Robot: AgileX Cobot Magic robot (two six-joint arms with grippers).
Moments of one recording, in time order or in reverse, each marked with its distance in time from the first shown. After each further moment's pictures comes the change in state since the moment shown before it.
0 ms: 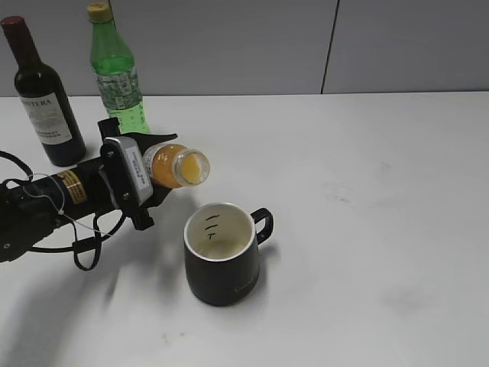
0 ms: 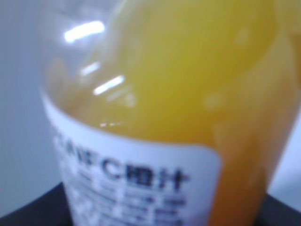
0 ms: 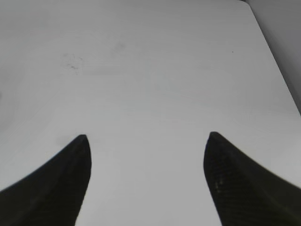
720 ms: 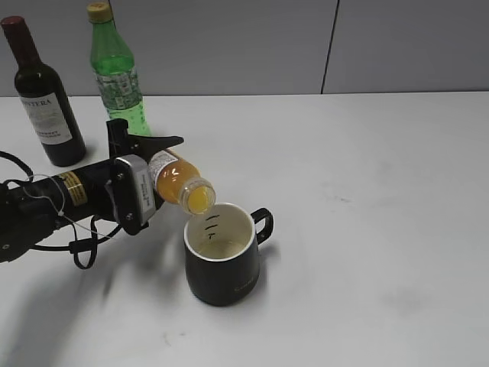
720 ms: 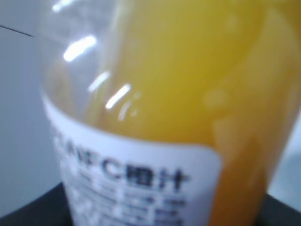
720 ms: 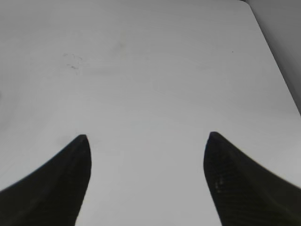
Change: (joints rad) left arm 0.000 0.000 0.000 0.033 0.000 0.238; right arm 0.000 0.000 0.000 0.000 0.000 0.000
